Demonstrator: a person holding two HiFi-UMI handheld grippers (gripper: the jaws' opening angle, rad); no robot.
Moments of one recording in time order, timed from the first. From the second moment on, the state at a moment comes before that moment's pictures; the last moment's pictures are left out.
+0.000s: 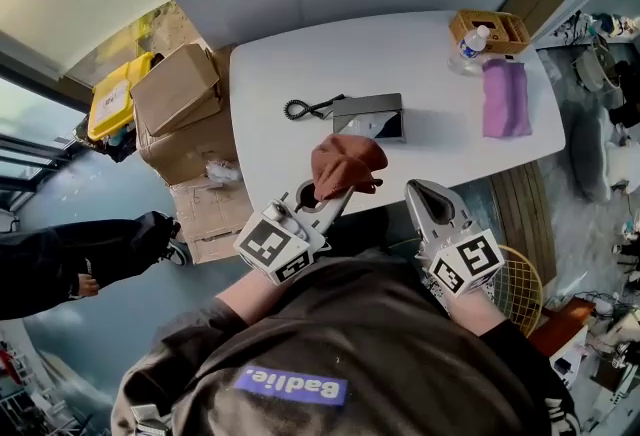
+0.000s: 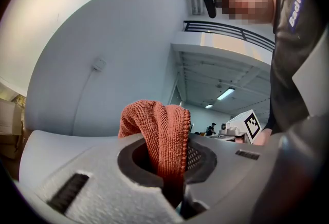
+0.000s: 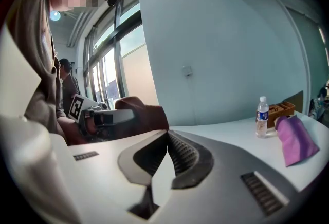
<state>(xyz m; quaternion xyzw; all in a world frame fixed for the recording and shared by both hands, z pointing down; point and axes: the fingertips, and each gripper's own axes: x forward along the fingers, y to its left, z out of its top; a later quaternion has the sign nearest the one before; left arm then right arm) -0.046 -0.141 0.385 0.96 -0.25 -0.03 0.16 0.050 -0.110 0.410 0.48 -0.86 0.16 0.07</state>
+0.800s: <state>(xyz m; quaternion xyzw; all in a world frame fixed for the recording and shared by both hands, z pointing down) 0.058 -0.248 0.545 0.91 -0.34 0.05 0.25 0.145 -0.202 0.477 0.39 -0.89 0.21 0.12</state>
